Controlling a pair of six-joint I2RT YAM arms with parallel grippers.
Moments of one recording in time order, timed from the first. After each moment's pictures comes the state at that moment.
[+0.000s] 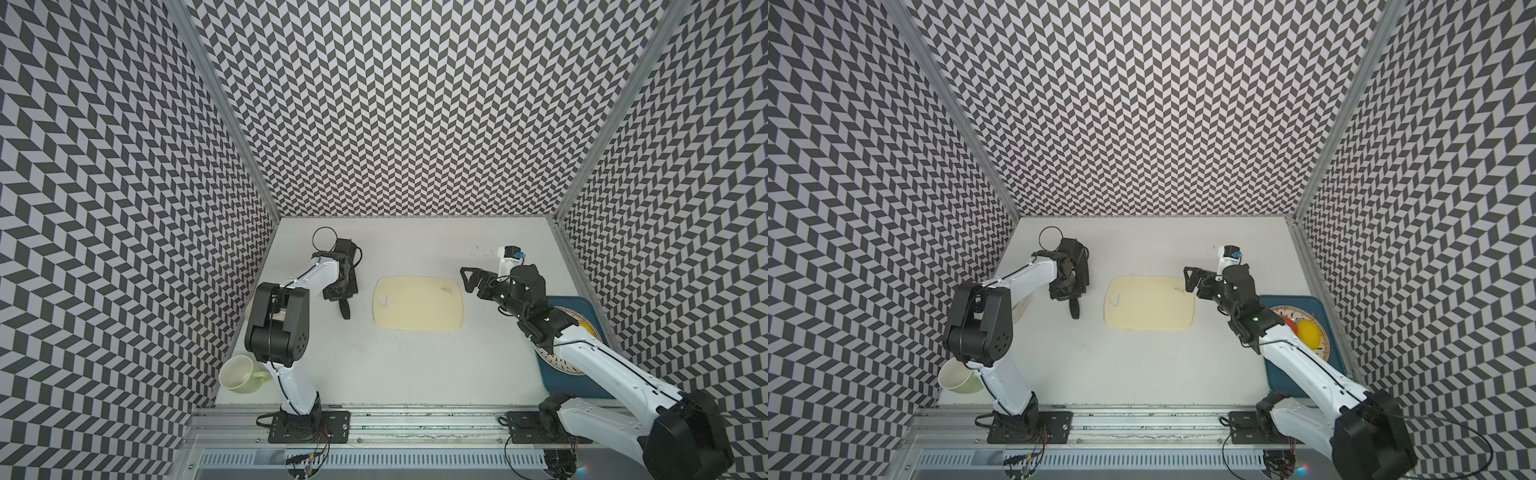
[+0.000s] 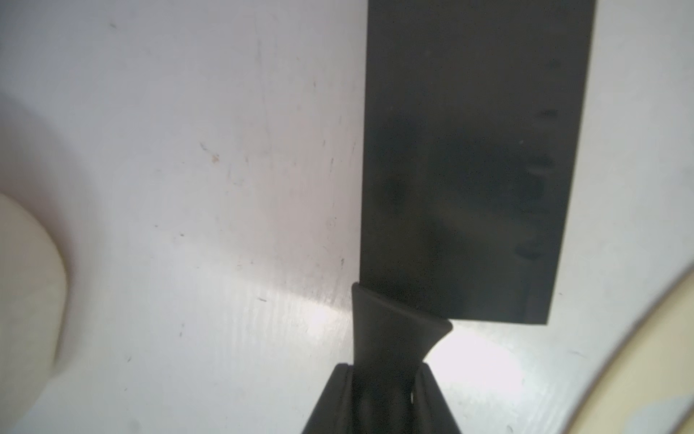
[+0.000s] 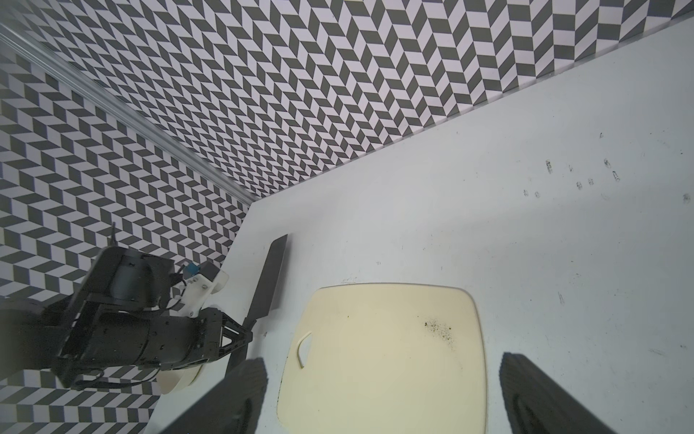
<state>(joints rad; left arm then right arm) -0.20 1.79 1.24 -0.79 -0.18 -0.44 0.46 1.10 0.68 0.03 -0.01 0.62</state>
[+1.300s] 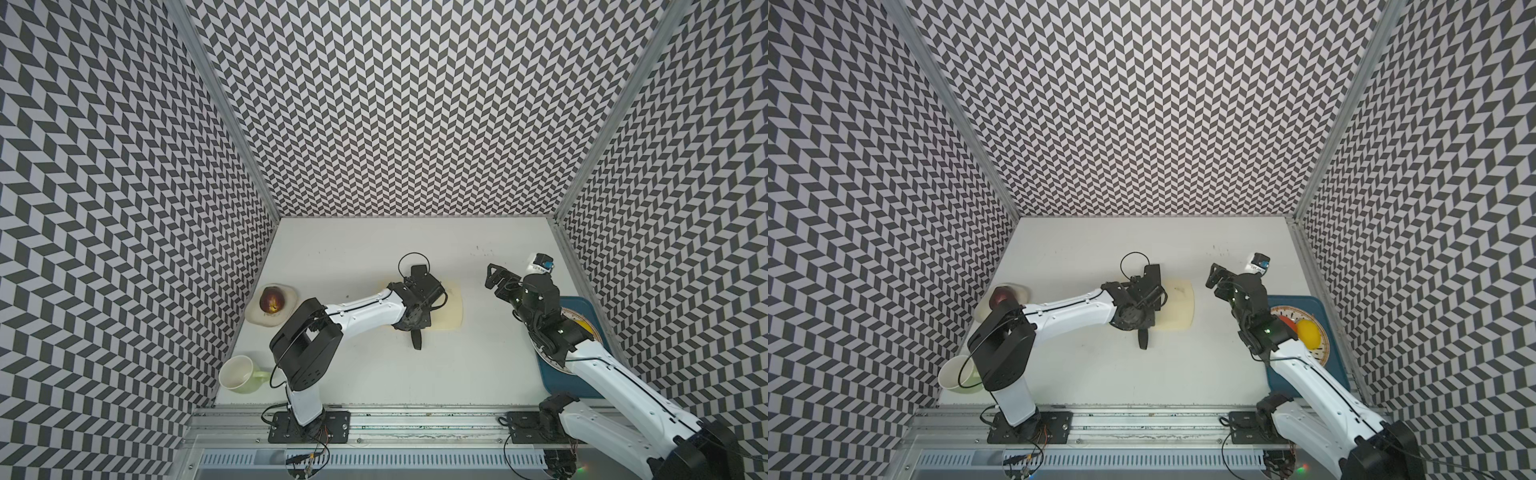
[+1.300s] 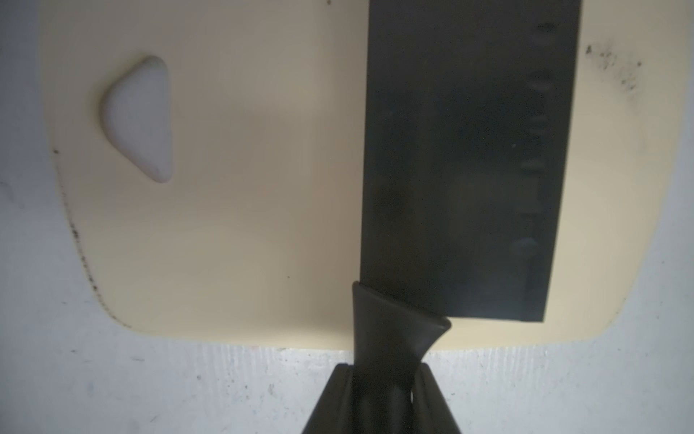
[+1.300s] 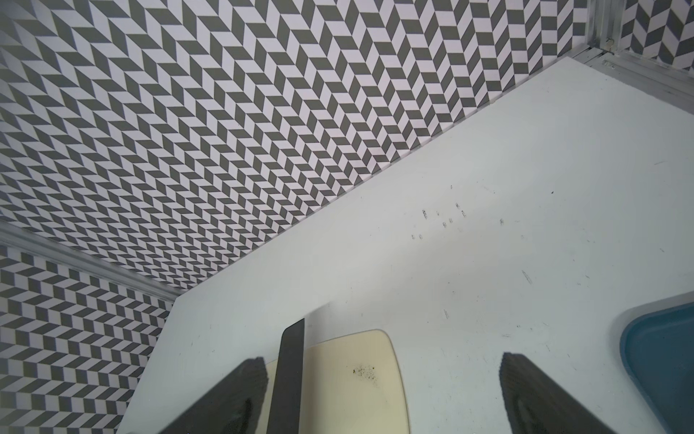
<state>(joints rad) -0.89 1.80 1.23 -0.70 -0.17 -0.91 0.42 0.96 0.62 -0.04 0.28 0.70</state>
